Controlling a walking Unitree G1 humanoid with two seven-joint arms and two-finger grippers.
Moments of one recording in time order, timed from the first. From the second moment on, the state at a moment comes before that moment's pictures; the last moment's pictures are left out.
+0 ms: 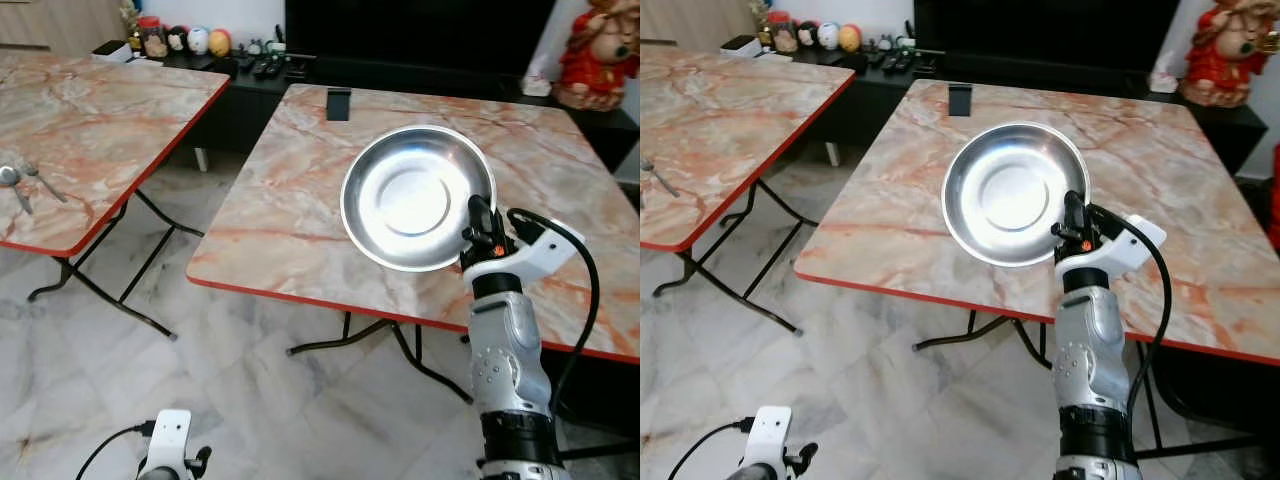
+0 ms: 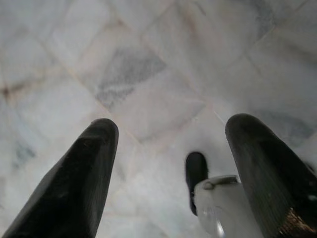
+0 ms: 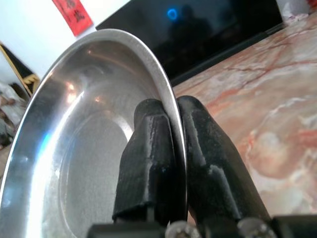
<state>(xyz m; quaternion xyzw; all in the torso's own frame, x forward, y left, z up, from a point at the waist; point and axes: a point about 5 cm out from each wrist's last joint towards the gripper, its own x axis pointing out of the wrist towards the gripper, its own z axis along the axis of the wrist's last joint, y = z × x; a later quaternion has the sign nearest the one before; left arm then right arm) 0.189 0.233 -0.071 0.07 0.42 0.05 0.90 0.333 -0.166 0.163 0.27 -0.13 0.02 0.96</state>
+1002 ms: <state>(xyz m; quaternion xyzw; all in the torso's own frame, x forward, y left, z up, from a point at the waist) 0.195 0.222 -0.071 0.05 0.43 0.03 0.90 0.306 -0.246 0.126 0.19 -0.04 -0.11 0.98</state>
